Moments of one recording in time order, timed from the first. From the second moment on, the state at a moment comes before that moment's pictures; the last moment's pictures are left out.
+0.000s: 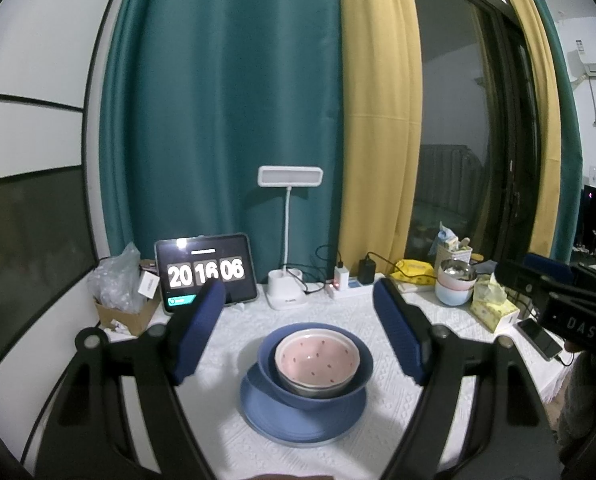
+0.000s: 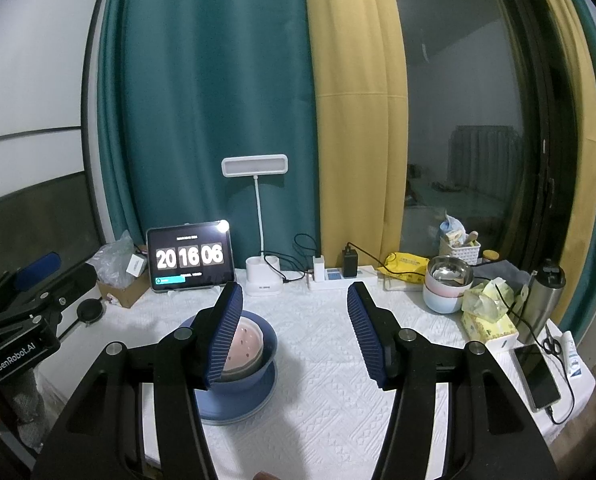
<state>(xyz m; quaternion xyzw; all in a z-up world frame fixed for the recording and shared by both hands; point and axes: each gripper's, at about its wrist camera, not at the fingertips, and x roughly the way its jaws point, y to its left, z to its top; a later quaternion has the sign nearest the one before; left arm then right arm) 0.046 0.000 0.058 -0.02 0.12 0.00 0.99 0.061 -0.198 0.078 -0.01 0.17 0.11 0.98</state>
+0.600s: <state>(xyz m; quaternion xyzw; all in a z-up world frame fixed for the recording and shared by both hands) 0.046 -0.002 0.056 -0.02 0.12 -0.01 0.99 0.061 -0.198 0.077 -0.01 0.17 0.11 0.98</state>
